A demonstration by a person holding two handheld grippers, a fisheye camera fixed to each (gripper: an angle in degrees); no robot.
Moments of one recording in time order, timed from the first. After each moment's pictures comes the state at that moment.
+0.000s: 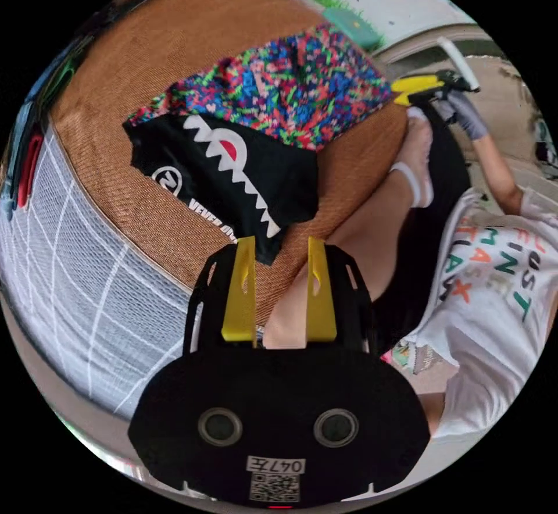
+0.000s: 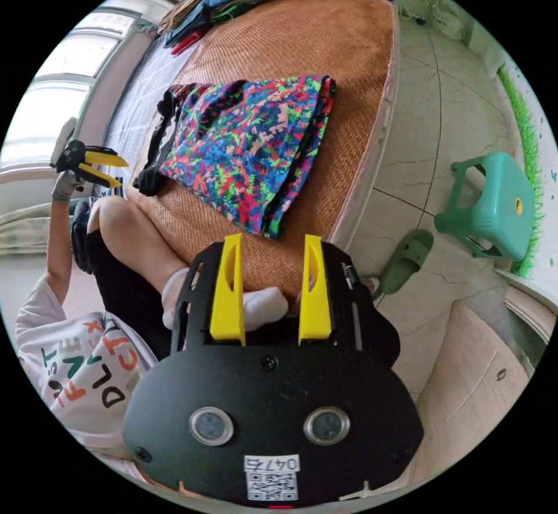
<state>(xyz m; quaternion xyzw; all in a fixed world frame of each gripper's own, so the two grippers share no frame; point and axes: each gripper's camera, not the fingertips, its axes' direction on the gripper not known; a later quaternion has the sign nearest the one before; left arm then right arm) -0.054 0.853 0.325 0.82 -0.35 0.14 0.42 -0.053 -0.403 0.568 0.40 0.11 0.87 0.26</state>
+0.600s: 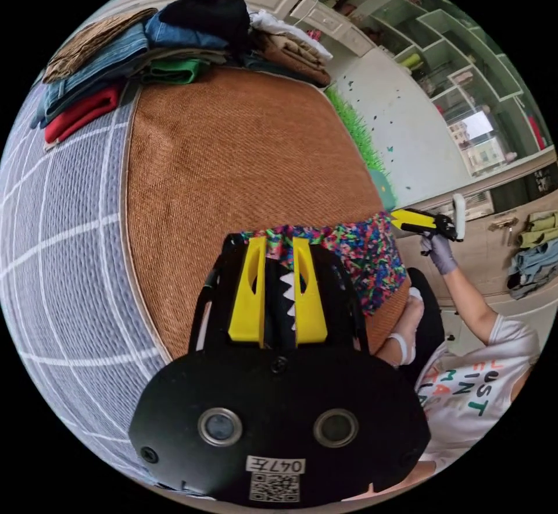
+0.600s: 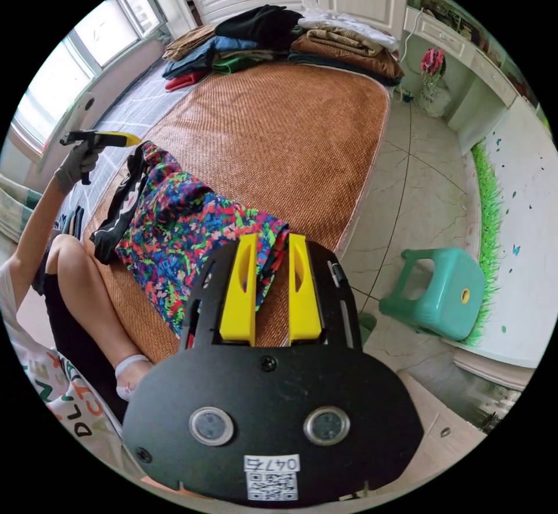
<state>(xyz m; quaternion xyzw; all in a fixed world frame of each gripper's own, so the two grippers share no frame) -0.229 0.926 0.153 0.95 -0.12 0.21 0.21 -0.028 -0.326 0.480 0.31 0.28 0.87 0.25</state>
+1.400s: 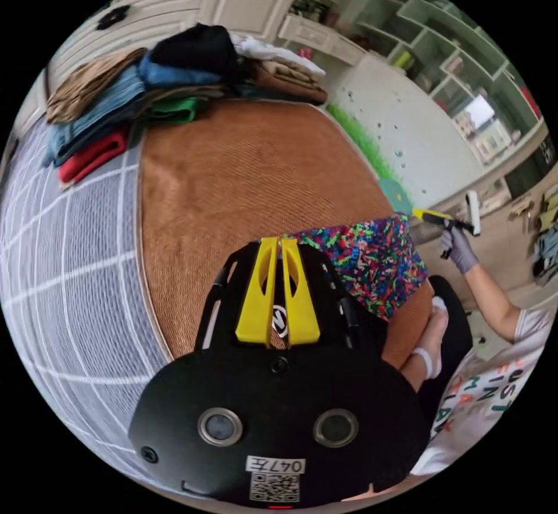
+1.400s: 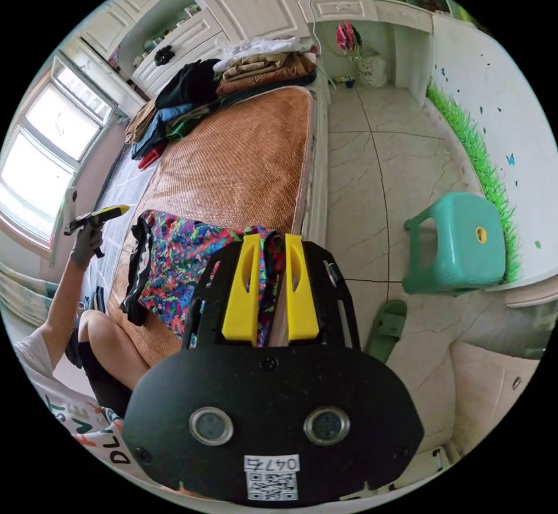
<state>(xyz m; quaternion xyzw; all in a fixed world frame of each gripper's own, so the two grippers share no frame) -0.181 0.872 0.119 0.96 -0.17 0.17 0.15 -0.121 -0.350 0.593 0.42 0.29 0.86 0.08</state>
